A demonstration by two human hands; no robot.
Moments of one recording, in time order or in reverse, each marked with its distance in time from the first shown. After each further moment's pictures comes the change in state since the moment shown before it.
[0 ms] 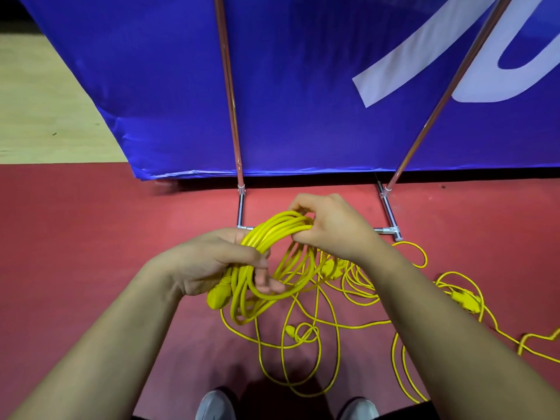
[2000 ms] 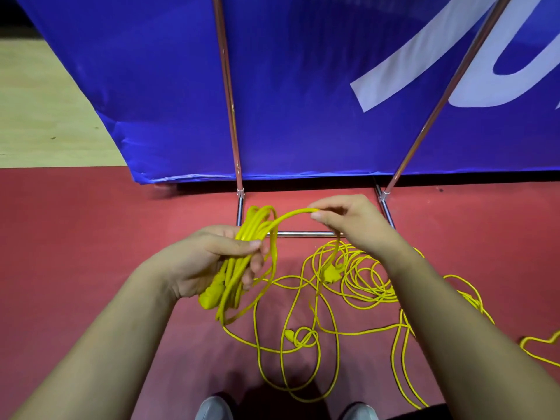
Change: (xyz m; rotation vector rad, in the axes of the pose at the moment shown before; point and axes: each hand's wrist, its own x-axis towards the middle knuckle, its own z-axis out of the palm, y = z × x) left_hand -0.002 0.003 -0.011 -0.097 0.026 0.037; right_hand -0.003 0.038 -0.013 0.489 0.044 0.149
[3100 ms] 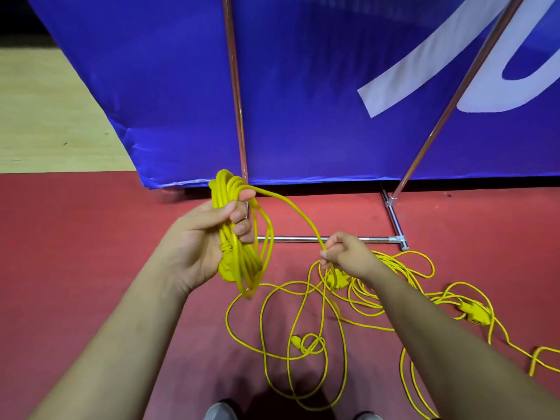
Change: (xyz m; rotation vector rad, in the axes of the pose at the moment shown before) left_hand 0.000 0.017 -0.003 -0.376 0.095 0.426; right_hand 0.005 0.091 0.036 0.037 -0.017 0.398
